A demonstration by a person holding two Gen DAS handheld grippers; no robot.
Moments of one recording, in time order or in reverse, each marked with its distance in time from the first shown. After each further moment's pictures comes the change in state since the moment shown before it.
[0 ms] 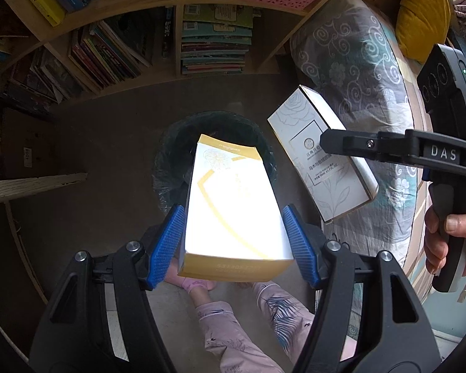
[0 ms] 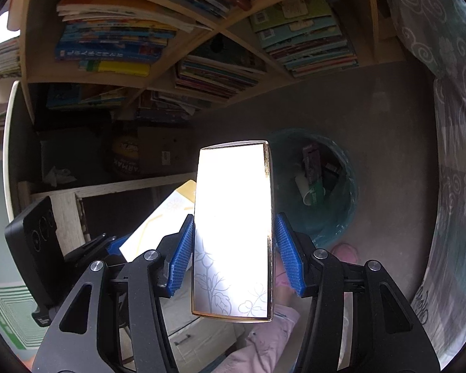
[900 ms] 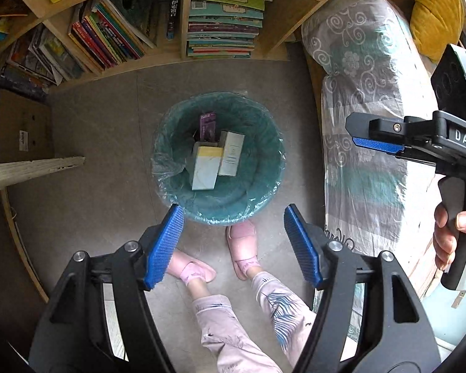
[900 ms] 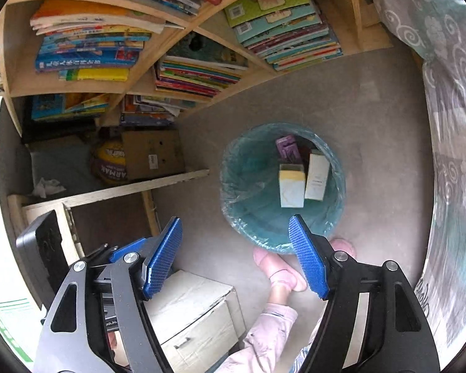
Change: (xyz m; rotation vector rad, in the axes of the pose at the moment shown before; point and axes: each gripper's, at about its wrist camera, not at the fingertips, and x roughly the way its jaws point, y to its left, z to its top) left arm 0.022 0.007 -0.007 -0.039 0.048 0.004; right arm 0.006 -0.019 -0.001 0.055 0.003 -0.027
